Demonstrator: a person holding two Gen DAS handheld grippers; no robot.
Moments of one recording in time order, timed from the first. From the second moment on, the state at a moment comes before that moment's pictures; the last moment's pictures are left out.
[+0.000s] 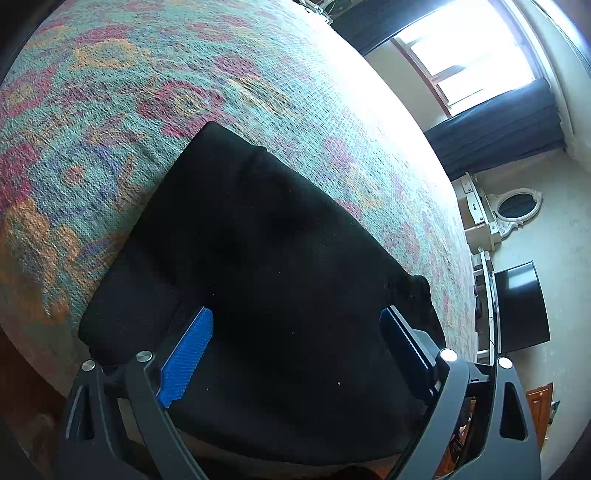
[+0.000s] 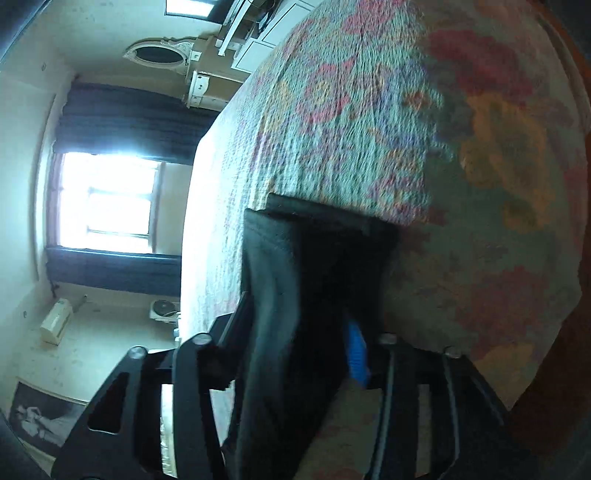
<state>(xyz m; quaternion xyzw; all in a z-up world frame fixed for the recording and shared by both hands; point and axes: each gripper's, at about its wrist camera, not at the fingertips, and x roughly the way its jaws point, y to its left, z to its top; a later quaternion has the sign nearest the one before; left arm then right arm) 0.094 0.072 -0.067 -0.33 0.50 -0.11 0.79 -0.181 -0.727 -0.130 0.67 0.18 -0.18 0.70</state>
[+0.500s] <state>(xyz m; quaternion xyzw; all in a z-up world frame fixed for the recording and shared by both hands) 0.096 0.072 -0.068 -0.33 0.50 -0.11 0.79 -0.169 -0.717 -0.130 0.68 0.20 -0.14 0.69</state>
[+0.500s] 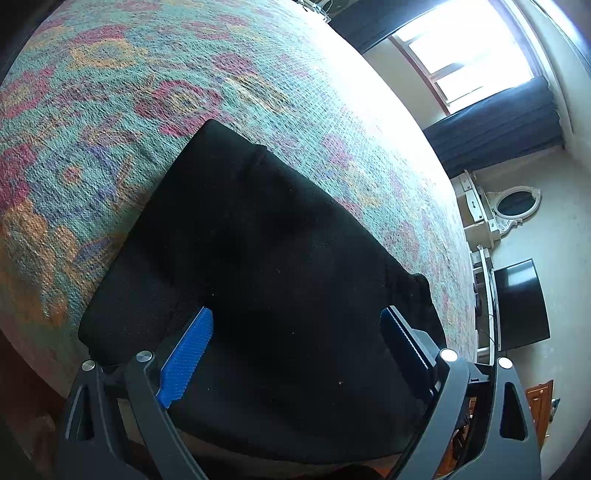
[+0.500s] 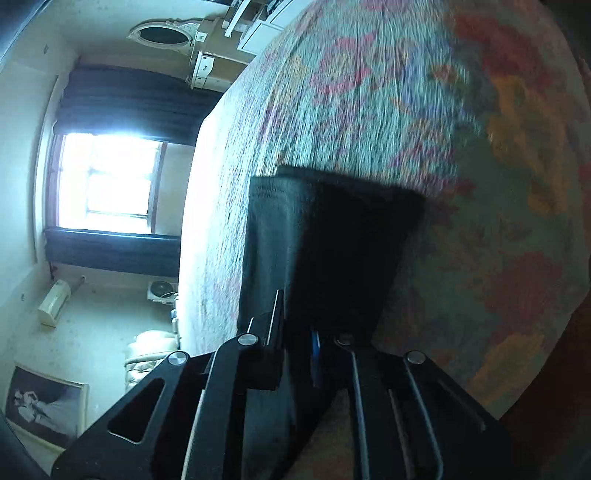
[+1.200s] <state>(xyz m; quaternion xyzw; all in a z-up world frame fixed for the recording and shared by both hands) 0.103 0.077 -0.070 -0.33 0.50 -0.13 0.79 -0.196 -0.715 -0.129 0.66 0.26 -0.14 0.70</state>
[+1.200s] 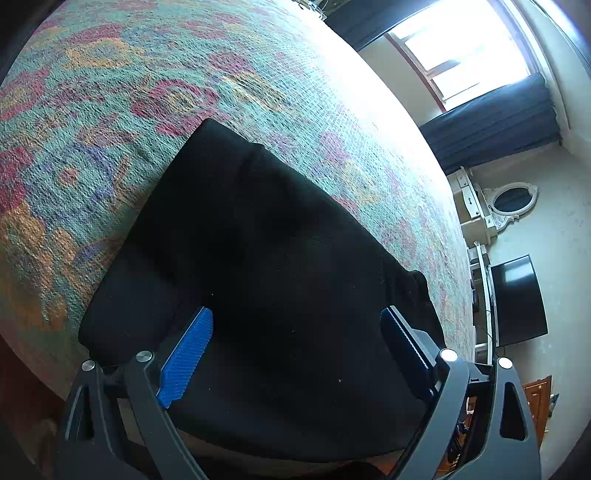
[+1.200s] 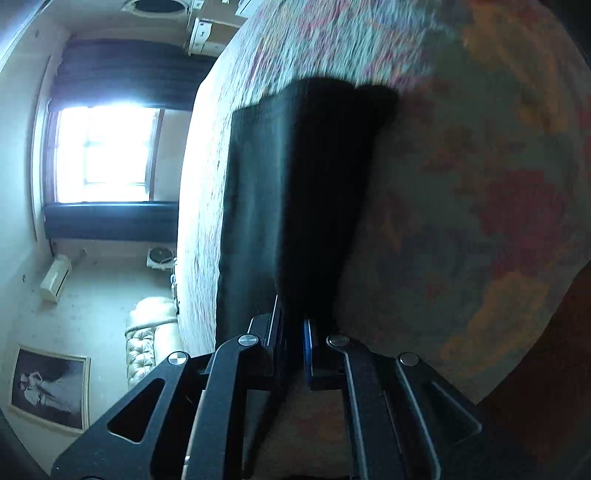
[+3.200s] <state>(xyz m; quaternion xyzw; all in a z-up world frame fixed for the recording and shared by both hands) 0.092 0.059 -0.041 -0.23 0.52 -0.10 0.82 -0.011 -0.484 0.071 0.31 0.37 0.05 0.88</state>
